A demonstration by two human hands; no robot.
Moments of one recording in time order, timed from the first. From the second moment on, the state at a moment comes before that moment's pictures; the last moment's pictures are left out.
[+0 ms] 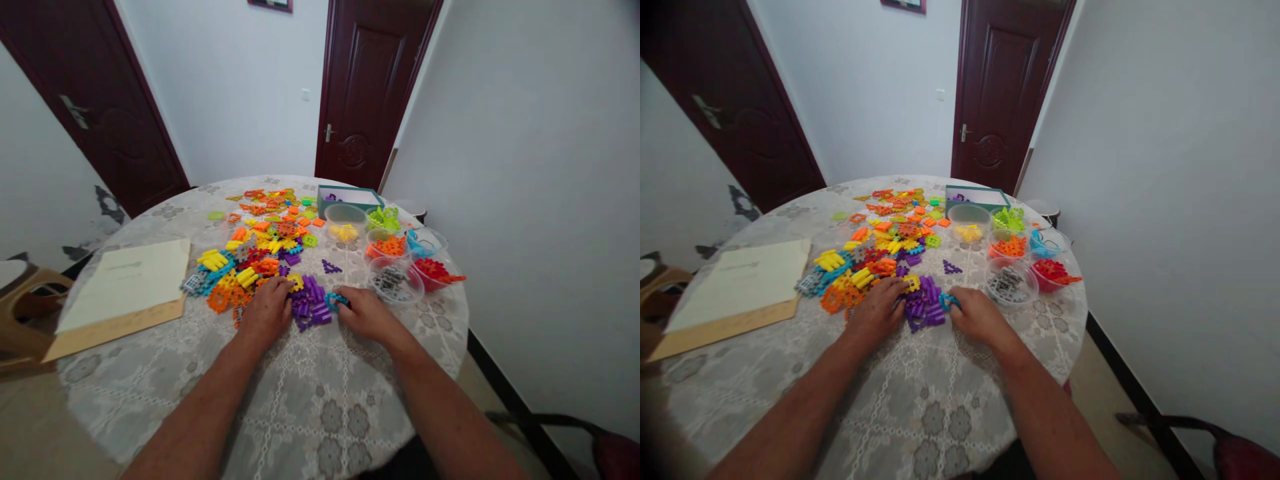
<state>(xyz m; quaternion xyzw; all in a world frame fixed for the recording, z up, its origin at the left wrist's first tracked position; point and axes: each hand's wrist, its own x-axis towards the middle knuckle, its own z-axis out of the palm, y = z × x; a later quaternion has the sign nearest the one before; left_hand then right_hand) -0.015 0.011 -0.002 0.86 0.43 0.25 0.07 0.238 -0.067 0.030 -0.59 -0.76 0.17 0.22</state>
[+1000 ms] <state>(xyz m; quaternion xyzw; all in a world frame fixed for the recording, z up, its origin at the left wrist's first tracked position) -0.018 0.011 0.000 0.85 0.45 0.26 0.07 0.450 -0.001 0.142 -0.85 -0.52 -0.11 0.01</state>
